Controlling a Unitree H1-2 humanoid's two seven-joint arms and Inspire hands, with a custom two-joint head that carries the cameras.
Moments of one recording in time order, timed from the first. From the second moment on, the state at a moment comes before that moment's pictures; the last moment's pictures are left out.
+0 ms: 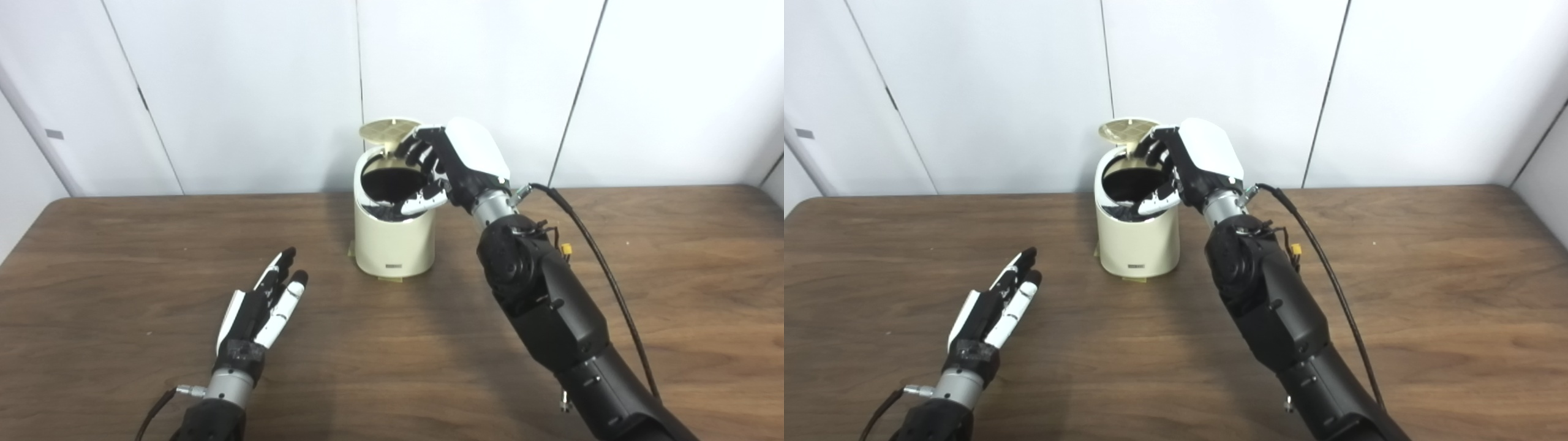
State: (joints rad) left arm -0.04 0.10 -0.01 -0.20 0.09 0.25 -0.07; right arm -0.66 -0.09 0.32 0.12 -0.77 0.31 -0.01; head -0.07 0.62
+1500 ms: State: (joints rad) left arm -0.06 0.10 0.02 -0.18 0.05 0.24 -0.08; right arm -0.39 -0.17 0.00 -0.14 -0.55 0.36 0.00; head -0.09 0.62
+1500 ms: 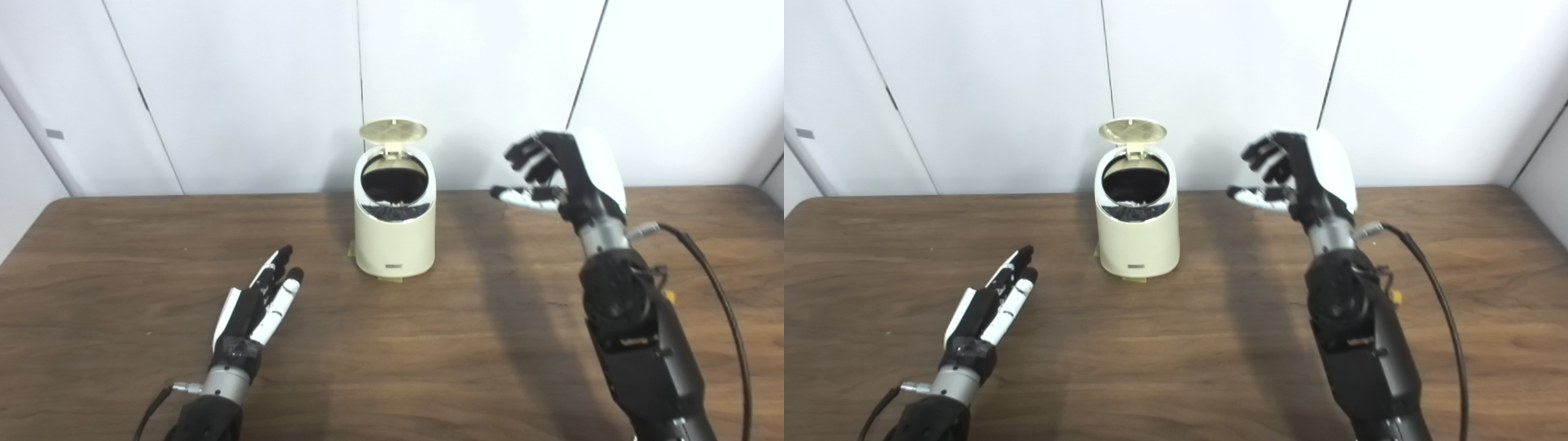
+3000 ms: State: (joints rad) left arm -0.08 0.14 0.04 -0.18 0.00 0.26 -0.10; right arm -0.13 -0.04 -0.16 0.04 0.13 -0.01 0.04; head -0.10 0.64
